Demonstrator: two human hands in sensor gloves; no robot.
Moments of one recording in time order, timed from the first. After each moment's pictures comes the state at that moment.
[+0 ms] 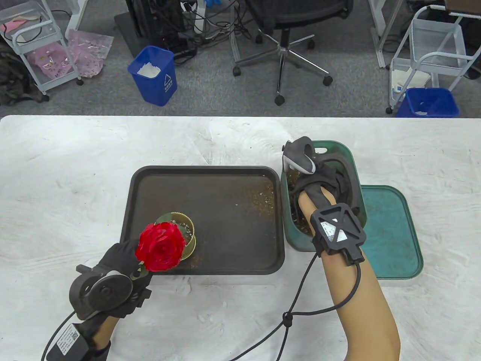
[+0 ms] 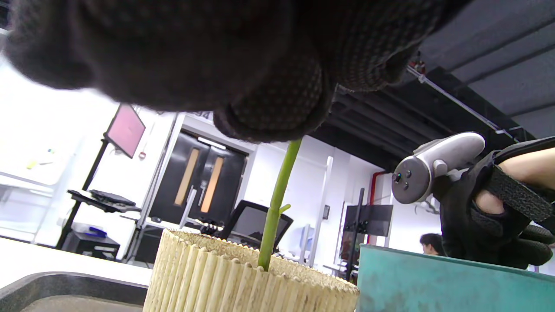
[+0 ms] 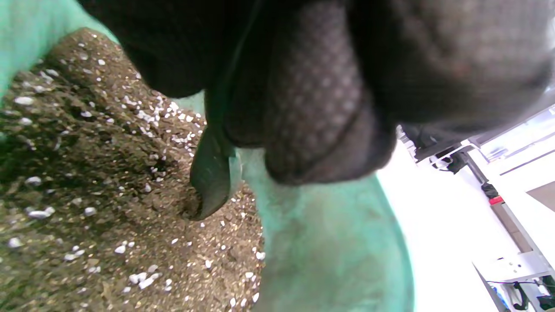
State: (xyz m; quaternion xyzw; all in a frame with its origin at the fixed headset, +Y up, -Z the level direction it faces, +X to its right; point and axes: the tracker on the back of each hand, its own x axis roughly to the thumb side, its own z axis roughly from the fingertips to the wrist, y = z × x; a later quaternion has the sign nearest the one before) left_hand -0.267 -0.647 -0.168 0.24 -0.16 0.18 0.94; right_hand 0.121 -0.619 -0.366 0.18 -0.29 -0.91 0.23
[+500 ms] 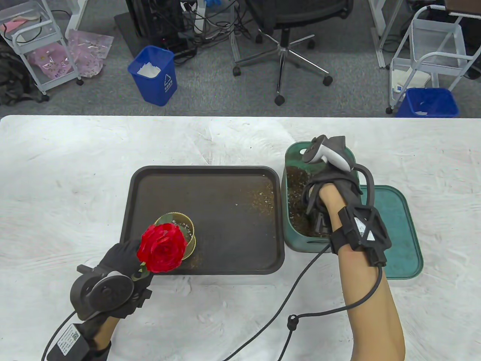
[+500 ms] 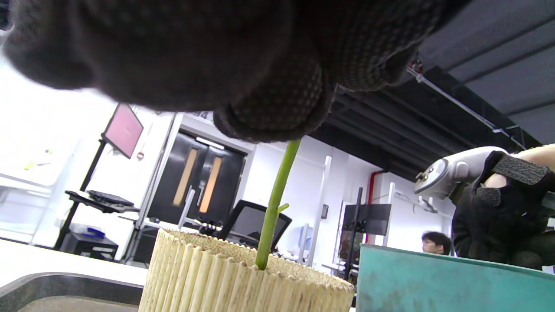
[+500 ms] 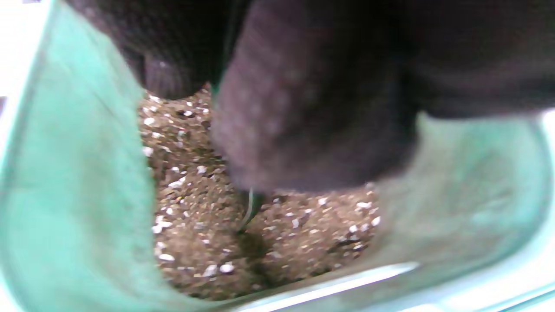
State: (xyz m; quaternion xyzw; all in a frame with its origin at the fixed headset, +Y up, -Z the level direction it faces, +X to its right) left_hand -0.266 -0.648 -0.168 0.24 -0.16 0.18 0.94; right_hand 0.163 -0.620 -0.364 0.16 -0.39 -0.90 -0.09
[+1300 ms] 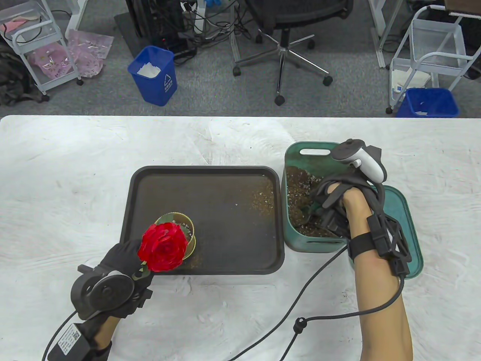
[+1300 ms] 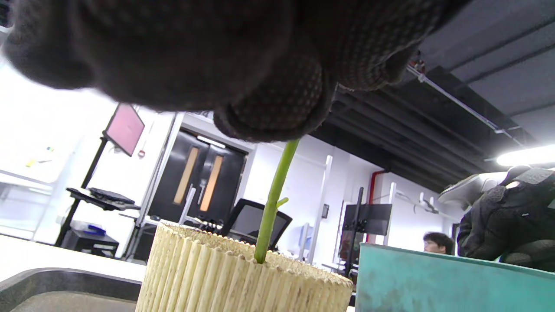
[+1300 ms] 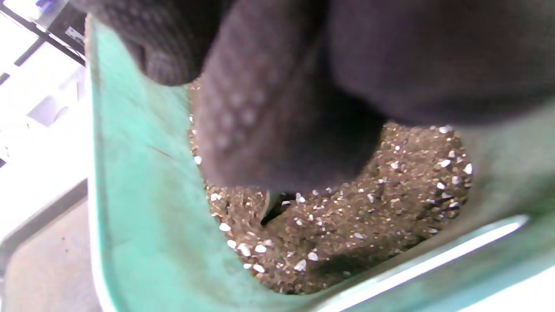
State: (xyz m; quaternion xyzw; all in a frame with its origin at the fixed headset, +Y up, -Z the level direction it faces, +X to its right) left_hand -0.266 -0.648 -0.168 0.24 -0.16 0.18 0.94; right_hand 0.203 -0.634 -0.360 0.15 -0.38 -0.86 -0.29
